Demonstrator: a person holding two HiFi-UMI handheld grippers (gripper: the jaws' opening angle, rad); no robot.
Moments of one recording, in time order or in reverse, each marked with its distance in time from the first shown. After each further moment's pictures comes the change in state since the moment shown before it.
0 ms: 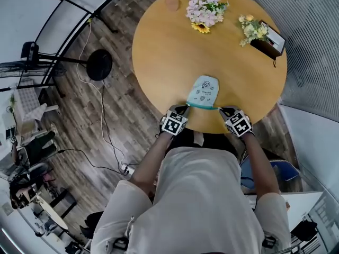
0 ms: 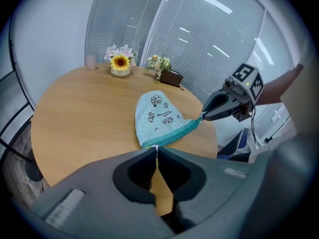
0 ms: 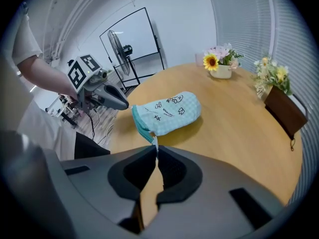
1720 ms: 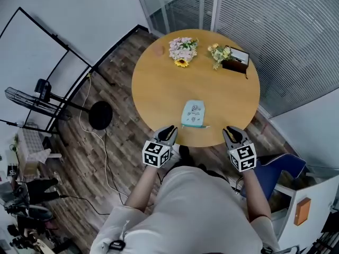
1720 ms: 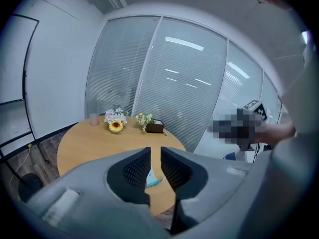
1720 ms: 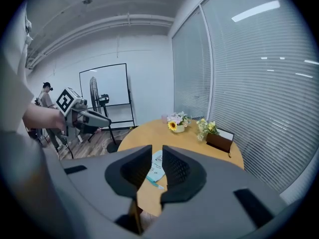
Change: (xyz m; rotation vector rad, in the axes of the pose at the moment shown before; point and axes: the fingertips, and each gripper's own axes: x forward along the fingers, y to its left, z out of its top) left arm -0.239 -0.091 0.083 0.098 -0.461 -0.035; right arm -0.254 0.123 0.061 0.167 -0.537 -0.473
